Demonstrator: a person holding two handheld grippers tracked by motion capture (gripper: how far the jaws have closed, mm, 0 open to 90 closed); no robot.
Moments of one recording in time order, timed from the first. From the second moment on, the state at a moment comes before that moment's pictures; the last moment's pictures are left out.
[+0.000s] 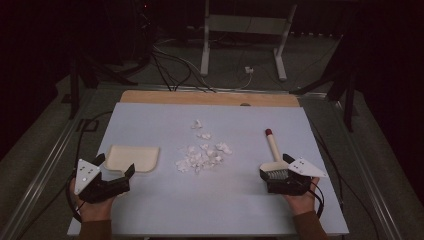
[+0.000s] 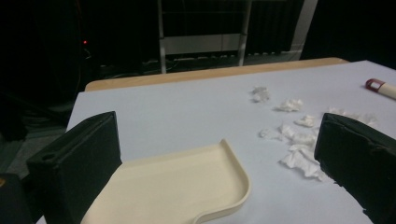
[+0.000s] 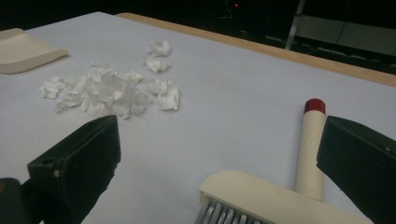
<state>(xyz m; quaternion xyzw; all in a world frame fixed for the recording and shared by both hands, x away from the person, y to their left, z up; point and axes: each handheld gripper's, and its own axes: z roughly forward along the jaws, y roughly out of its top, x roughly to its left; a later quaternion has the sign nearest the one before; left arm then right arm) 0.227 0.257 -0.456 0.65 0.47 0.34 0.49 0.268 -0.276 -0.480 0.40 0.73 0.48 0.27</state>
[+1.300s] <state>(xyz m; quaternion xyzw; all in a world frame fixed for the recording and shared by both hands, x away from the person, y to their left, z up) 0.227 0.255 -0.477 0.66 0.48 0.35 0.46 0.321 -0.278 -0.428 0.45 0.73 0.43 0.28</state>
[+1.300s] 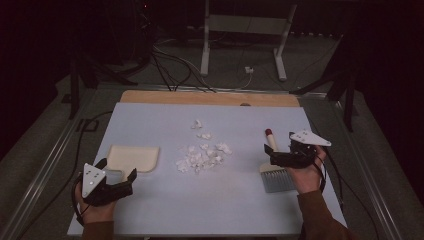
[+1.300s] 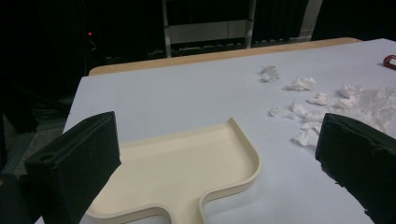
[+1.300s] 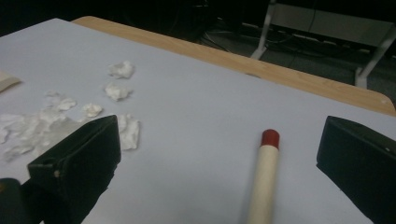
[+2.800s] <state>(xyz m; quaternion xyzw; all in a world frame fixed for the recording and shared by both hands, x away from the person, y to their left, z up) 0.228 0.252 -0.480 0.65 0.50 0.36 0.45 0.419 -0.288 -0.444 0.52 0.75 0.34 0.24</state>
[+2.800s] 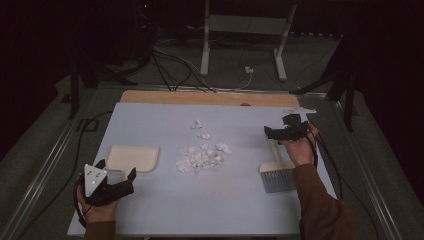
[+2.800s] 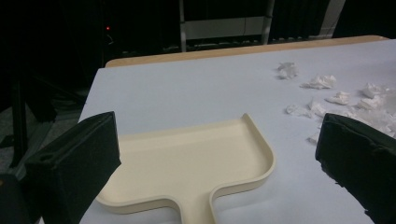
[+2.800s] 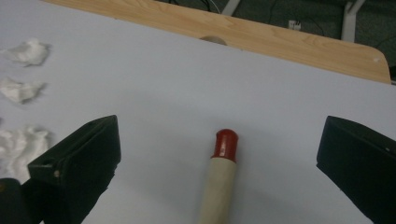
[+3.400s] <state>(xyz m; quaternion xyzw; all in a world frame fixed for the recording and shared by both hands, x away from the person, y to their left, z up) 0.228 0.250 -0.481 0.65 0.50 0.36 0.44 0.445 -0.286 -0.461 0.55 0.75 0.32 0.20</state>
